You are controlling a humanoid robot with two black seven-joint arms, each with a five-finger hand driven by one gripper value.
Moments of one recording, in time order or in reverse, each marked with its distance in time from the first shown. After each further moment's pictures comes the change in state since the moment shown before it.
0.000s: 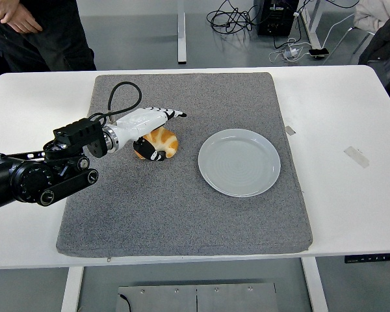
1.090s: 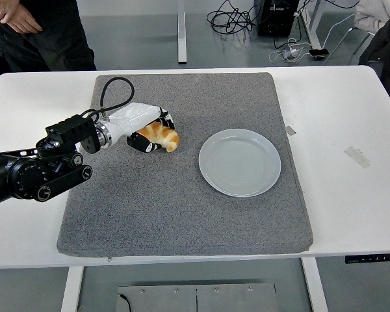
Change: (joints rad) left arm -0.011 0.003 0.006 0.051 -0.013 0.022 -0.063; right arm 0.000 0.000 0.000 0.000 0.000 0.000 0.000
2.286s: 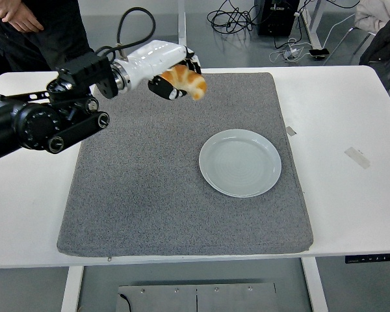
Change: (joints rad) left arm -0.243 -0.085 0.011 0.009 -0.049 -0.038 0.002; right arm 0.000 0.000 0.000 0.000 0.000 0.000 -0.001
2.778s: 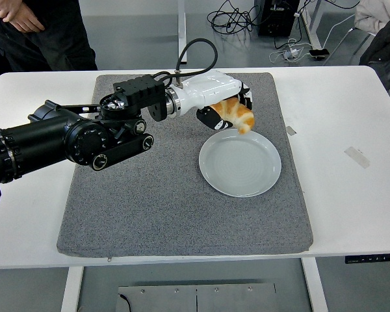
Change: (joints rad) left arm -0.027 -0.156 0.093 0.006 -0.006 0.000 -0.035; right arm 0.000 0.000 0.000 0.000 0.000 0.000 0.000
